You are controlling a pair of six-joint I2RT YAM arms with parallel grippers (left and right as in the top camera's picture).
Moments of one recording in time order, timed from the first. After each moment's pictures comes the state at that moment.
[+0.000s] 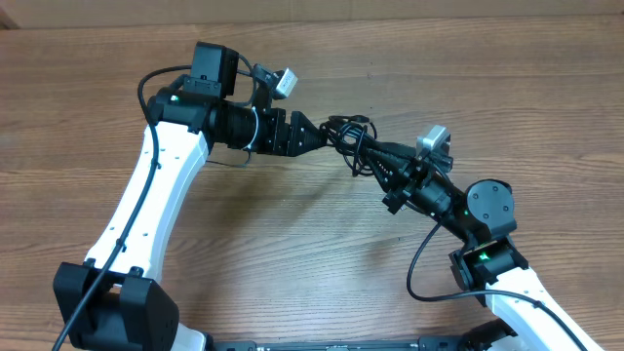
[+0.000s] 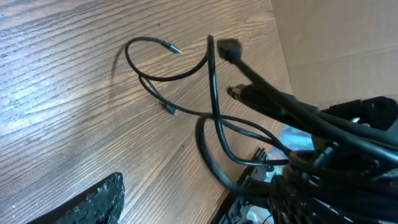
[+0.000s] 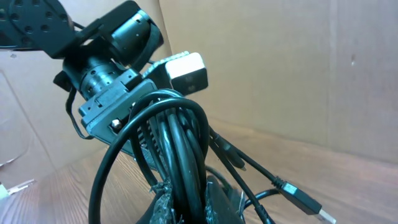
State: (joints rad) left arm -0.22 1.68 1.51 -0.97 0.88 -0.10; right arm 0.37 1.07 0.47 0.70 -0.51 0.27
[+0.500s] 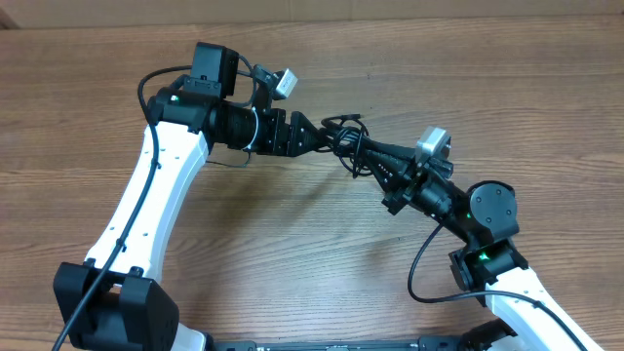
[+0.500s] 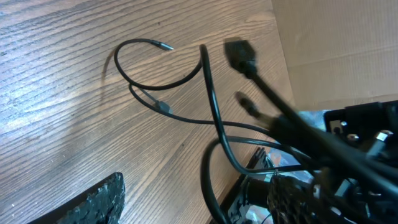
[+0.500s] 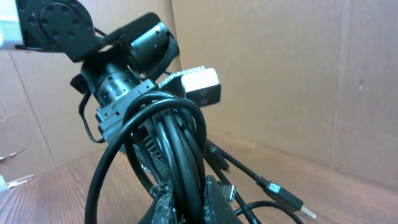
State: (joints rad) left arm -0.22 1.68 1.51 -0.97 0.88 -0.10; right arm 0.37 1.07 0.47 0.76 -0.53 0.23
